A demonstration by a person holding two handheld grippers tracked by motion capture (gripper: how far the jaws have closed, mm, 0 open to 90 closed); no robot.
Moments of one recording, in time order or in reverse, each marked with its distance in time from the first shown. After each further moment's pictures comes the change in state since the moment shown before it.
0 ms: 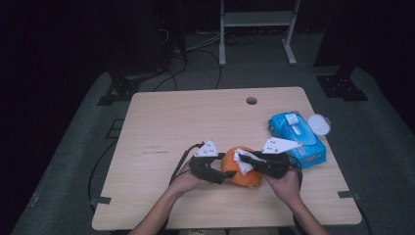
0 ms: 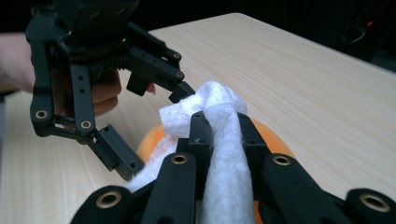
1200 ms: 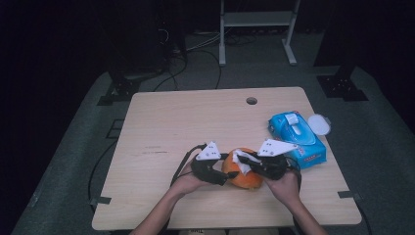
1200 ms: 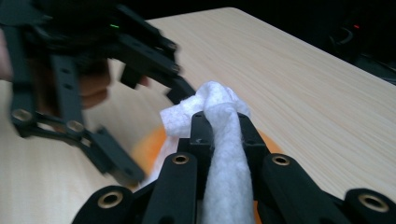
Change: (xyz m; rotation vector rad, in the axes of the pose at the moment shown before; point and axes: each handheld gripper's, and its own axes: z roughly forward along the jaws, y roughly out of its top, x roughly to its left) left arm -0.010 0.005 0.000 -0.014 0.014 0.058; right arm 0.009 0.004 0.002 0.025 -0.033 -0.039
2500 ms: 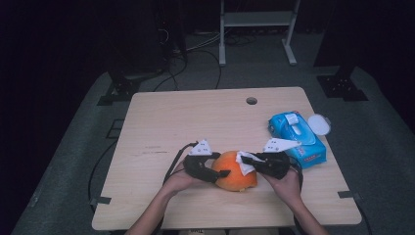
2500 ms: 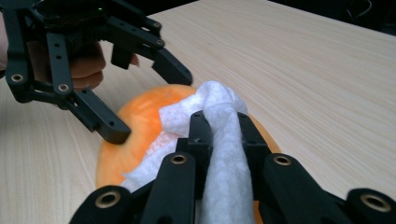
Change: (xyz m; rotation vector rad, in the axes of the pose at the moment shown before) left arm 0.024 -0.017 -0.011 0.038 -0.005 -0.089; right arm -0.022 -0.023 0.005 0.021 0.050 0.143
